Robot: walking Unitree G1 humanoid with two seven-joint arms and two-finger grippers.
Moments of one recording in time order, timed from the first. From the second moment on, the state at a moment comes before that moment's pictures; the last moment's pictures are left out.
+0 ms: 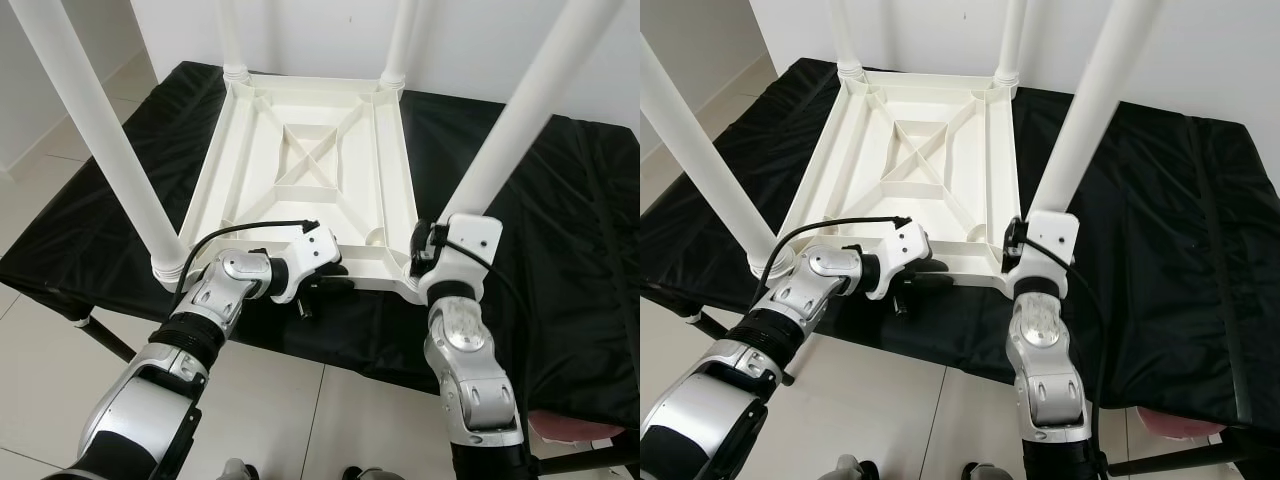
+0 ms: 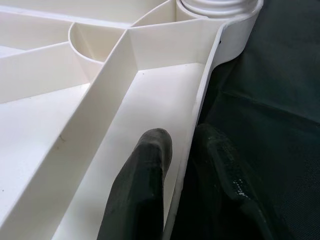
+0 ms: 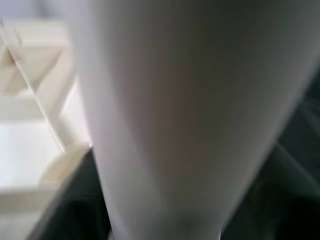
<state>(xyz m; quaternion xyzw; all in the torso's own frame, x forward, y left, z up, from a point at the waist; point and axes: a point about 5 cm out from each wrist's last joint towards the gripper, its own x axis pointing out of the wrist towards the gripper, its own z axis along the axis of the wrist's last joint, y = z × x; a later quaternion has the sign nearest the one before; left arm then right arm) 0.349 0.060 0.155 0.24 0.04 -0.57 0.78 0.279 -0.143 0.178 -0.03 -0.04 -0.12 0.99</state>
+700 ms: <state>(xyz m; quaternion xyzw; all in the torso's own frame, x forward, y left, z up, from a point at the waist) 0.346 0.072 0.154 0.24 0.03 -0.57 0.79 0.281 -0.160 0.199 -0.11 -0.06 0.12 0.98</state>
